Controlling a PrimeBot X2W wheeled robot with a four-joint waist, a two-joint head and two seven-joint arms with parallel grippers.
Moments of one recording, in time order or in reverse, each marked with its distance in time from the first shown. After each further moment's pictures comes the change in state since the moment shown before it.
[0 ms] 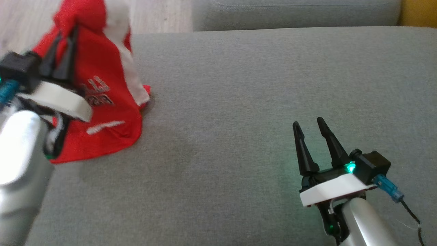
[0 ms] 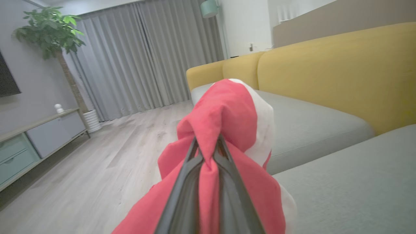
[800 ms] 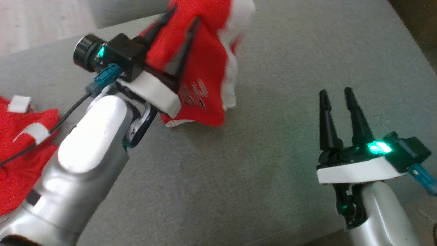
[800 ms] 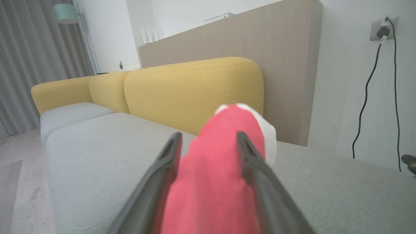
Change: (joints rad) left arm -0.078 -0.200 -0.186 -0.207 0.020 0.012 0.137; right arm -0.021 0.000 -0.066 -0.170 0.105 0.000 0.000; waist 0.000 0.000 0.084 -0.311
